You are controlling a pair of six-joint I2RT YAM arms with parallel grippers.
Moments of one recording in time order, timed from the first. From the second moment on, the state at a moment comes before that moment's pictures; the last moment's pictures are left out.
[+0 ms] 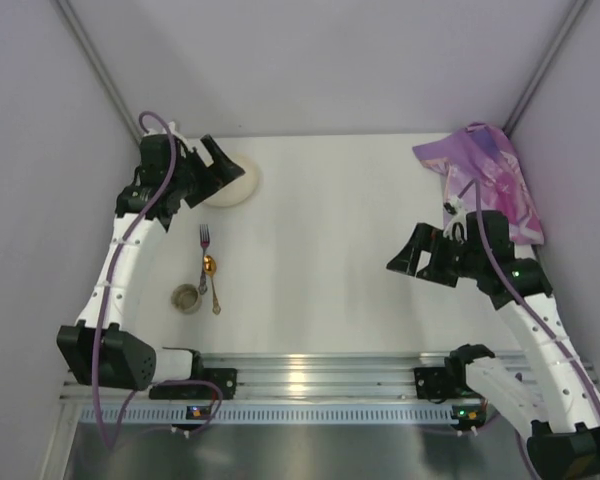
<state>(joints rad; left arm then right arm) -0.08 1.36 1.41 -0.58 0.23 -0.63 0.22 0.78 0.87 -0.85 -0.44 0.52</state>
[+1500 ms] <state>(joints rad) -0.07 1.33 1.18 -0.55 0.40 -0.60 -0.15 2.17 1.78 -0.96 0.11 0.39</state>
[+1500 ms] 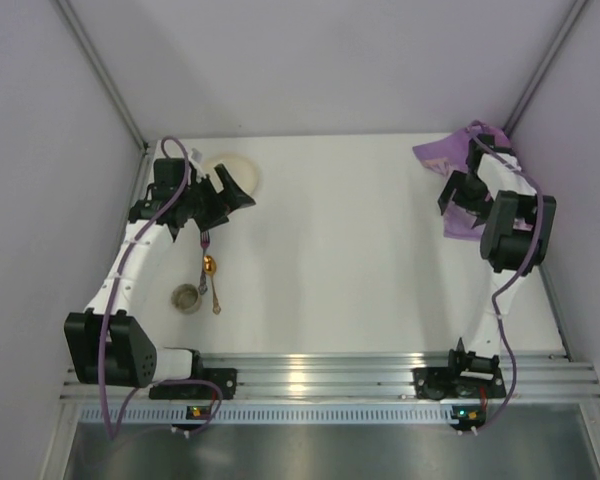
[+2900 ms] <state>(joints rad) -0.07 1.27 1.16 -0.65 0.32 -0.53 0.37 1.67 1.26 -0.83 -0.08 0.49</state>
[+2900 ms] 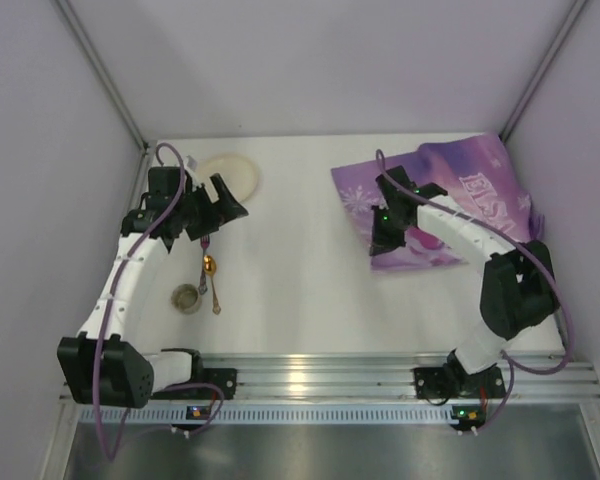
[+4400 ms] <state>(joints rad) -0.66 1.86 1.20 -0.43 0.06 -0.81 0.63 0.76 0.82 -0.96 -0.18 0.71</state>
